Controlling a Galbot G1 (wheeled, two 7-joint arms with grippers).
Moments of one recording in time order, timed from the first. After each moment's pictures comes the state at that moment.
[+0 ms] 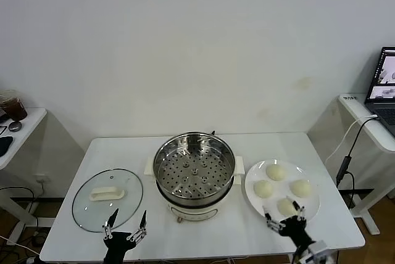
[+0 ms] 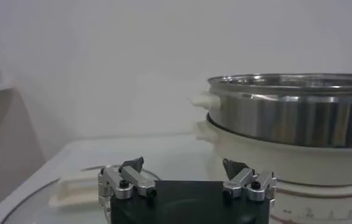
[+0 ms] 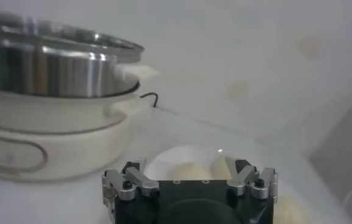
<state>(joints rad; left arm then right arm) 1.76 -1.31 -0.51 -2.00 -0.14 -0.14 -0.08 -1.59 1.11 0.69 1.96 -0.01 -0.10 -0.28</state>
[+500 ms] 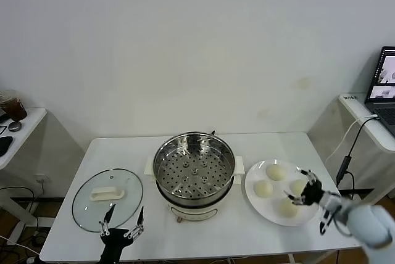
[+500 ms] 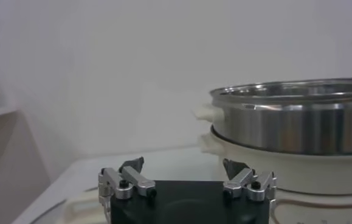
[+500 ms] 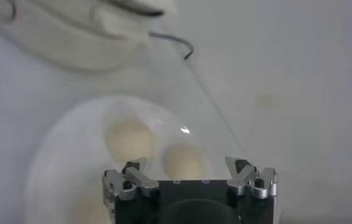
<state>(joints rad) 1.75 -1.34 -0.54 -2.00 -0.08 -0.17 -0.07 -1.12 0.71 0.47 1.69 -0.26 -0.11 -0.70</state>
